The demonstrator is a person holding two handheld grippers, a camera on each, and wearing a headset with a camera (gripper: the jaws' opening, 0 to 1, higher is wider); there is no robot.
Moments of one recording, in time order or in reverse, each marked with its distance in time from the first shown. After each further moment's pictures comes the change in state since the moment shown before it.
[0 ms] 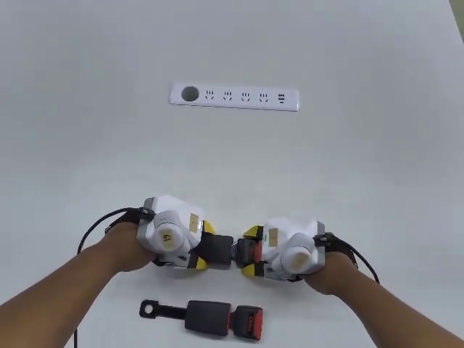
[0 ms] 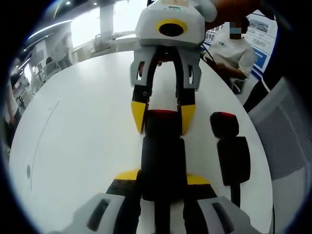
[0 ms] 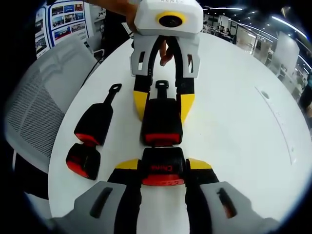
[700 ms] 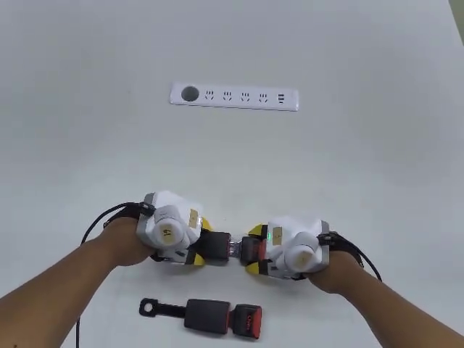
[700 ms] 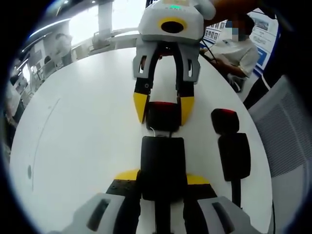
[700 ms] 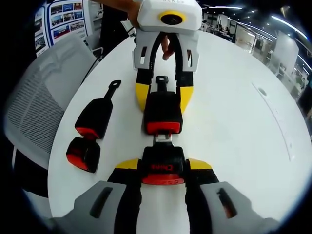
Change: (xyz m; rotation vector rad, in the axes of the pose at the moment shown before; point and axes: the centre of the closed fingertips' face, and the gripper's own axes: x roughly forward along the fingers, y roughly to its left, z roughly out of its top) left arm -0.001 0.005 -0.004 0.003 0.036 -0.007; right arm -0.006 -0.004 -0.010 0.004 0.018 -0.010
